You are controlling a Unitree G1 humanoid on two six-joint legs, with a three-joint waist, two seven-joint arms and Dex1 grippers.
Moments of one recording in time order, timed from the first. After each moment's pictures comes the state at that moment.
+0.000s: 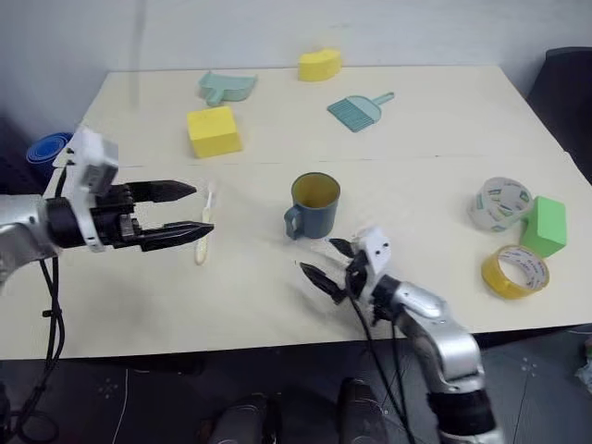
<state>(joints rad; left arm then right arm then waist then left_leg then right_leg) -0.52 0.90 0.25 -0.37 -0.77 1.07 -0.56 -0.15 -0.46 -0.06 -0.50 0.50 0.67 0.61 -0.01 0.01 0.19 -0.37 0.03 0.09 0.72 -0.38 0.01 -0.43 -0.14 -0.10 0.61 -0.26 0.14</state>
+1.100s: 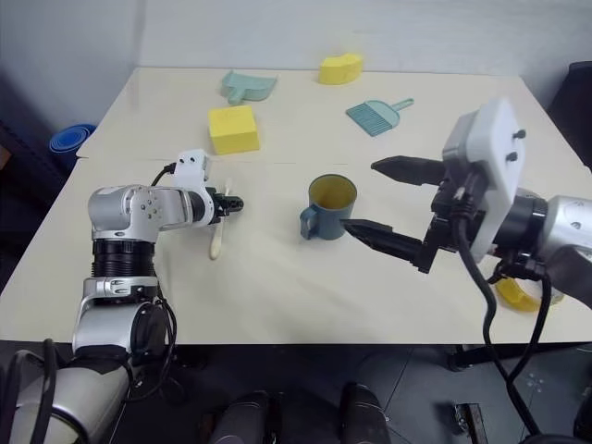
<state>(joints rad) -1.00 0.30 0.23 0.37 -0.32 1.29 0.00 -0.50 -1.02 -0.40 -0.68 1.20 0.98 0.53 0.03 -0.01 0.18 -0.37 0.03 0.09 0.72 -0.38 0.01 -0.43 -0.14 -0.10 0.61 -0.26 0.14</state>
